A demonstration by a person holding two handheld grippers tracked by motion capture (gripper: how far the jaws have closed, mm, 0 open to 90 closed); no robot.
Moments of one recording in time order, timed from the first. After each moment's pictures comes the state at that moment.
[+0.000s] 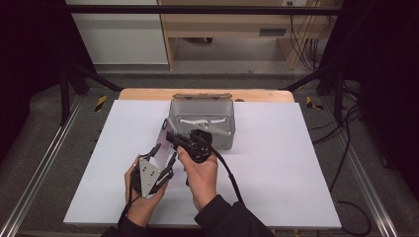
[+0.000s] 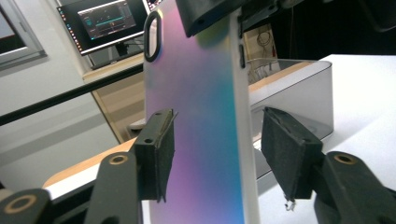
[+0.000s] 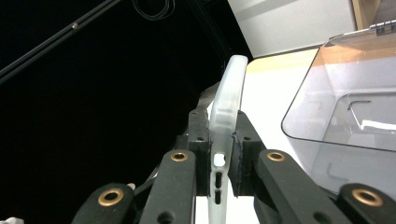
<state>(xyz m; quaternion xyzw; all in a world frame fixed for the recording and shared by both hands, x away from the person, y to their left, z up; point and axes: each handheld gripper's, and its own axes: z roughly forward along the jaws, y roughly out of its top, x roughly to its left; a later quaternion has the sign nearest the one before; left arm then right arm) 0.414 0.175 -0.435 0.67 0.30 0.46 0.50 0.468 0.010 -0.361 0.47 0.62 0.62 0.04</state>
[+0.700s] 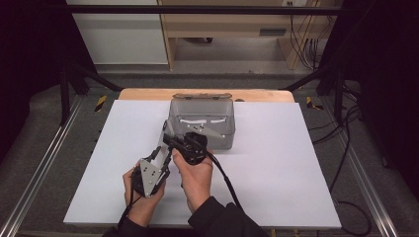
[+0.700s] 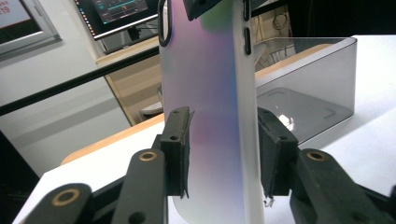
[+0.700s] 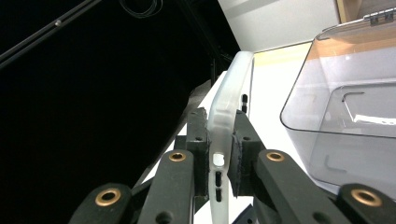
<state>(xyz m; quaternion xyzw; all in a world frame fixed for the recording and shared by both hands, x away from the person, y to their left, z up) 0.414 0.176 -0.444 0.67 0.33 0.47 0.47 0.464 0.024 -0.365 0.49 0.62 0.61 0.05</state>
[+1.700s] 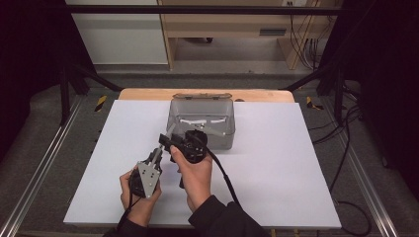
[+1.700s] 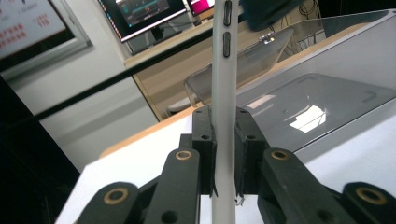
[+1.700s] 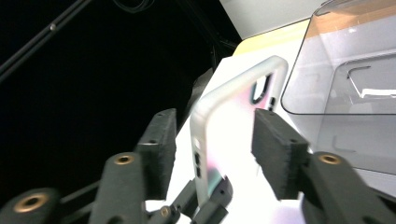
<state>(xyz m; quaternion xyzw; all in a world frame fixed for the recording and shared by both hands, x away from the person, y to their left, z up) 0.413 0.185 -0.449 0.66 0.34 0.51 0.43 0.470 0.023 -0.367 0.53 0.61 0.59 0.01</state>
